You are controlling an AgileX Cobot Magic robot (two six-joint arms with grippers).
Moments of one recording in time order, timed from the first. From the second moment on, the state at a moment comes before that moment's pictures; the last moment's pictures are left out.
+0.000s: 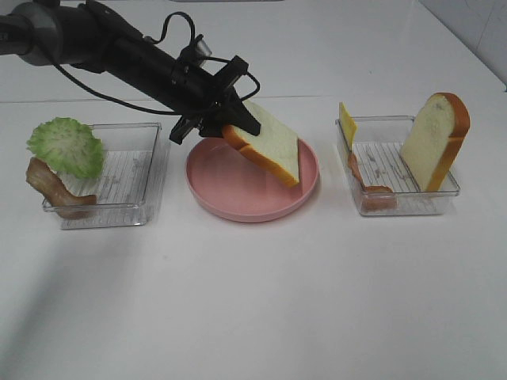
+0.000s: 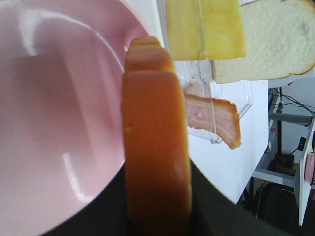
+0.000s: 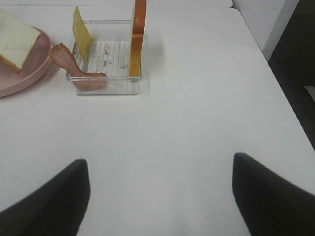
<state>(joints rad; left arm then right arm) -0.29 2.44 -1.95 -1.05 1.03 0.31 -0.05 0.00 -0.50 0.03 1.07 -0.08</state>
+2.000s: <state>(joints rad) -0.23 2.11 -1.99 -0.24 1.21 0.00 -0.05 0.00 -0.50 0.03 1.07 -0.08</state>
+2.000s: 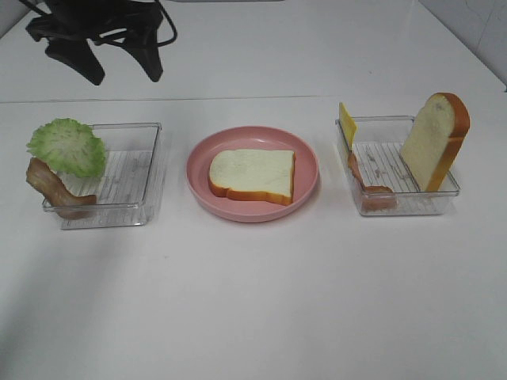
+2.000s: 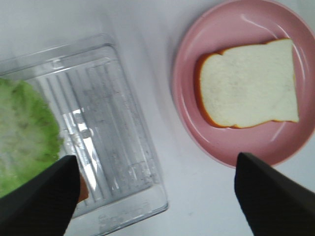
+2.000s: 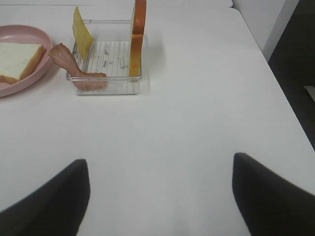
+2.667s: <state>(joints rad) 0.03 2.11 -1.99 -0.12 1.21 -0.02 -0.05 0.00 -0.50 0.03 1.07 -0.08</state>
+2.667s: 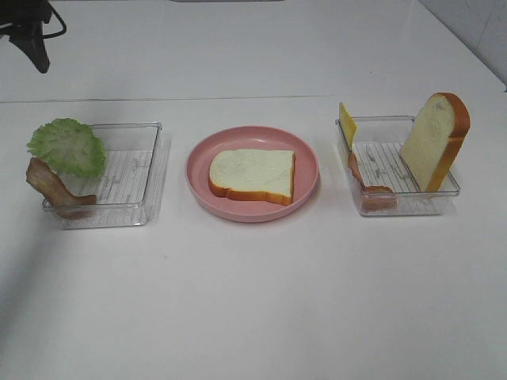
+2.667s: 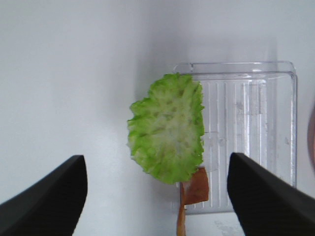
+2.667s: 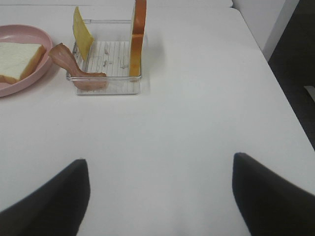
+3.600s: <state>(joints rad) 0.07 2.36 -1.99 -0.21 1.15 0.01 -0.05 0.00 -0.50 0.03 1.07 -0.08</state>
